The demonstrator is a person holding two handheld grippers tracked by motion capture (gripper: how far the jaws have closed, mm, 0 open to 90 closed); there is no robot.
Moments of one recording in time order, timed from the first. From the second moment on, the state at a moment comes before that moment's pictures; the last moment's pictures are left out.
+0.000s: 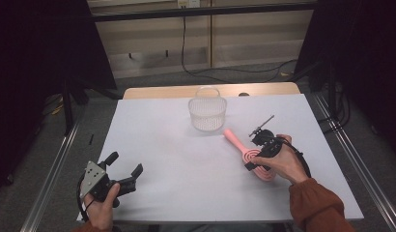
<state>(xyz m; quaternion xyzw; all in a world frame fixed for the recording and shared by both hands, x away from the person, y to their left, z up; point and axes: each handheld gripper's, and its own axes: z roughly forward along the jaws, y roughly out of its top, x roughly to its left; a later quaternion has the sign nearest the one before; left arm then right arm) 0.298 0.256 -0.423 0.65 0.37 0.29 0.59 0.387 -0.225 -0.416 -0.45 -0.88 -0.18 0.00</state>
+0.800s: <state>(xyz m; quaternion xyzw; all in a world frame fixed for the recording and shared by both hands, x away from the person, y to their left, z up) 0.299 0.257 -0.423 0.66 0.37 0.30 0.58 0.390 -0.218 -0.421 -0.46 -0.88 -0.15 0.00</state>
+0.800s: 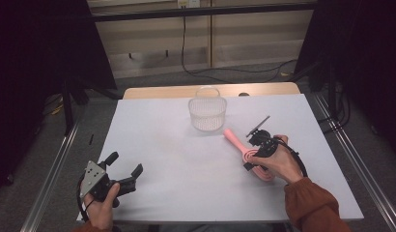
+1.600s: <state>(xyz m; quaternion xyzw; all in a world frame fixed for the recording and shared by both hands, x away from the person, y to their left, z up) 0.299 0.258 -0.423 0.66 0.38 0.30 0.58 0.387 -0.216 -0.420 -0.46 -0.87 -0.14 -0.02</state>
